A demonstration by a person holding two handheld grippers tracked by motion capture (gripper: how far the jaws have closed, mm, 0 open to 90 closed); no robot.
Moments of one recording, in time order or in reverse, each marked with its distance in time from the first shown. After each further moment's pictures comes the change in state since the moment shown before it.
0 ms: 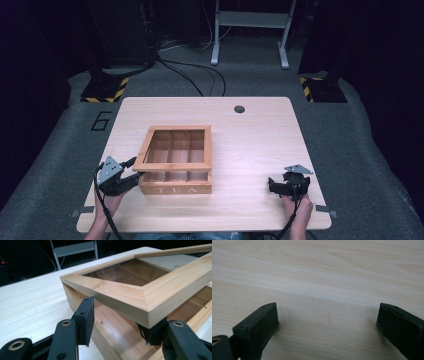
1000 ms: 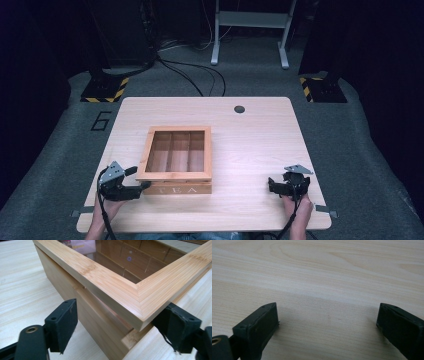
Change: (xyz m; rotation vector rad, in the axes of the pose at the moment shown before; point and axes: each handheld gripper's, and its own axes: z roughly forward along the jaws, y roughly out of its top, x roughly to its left) left arm 0.005 -0.018 0.004 0.180 -0.143 -0.054; right arm 0.000 0.000 0.000 0.001 -0.001 0.000
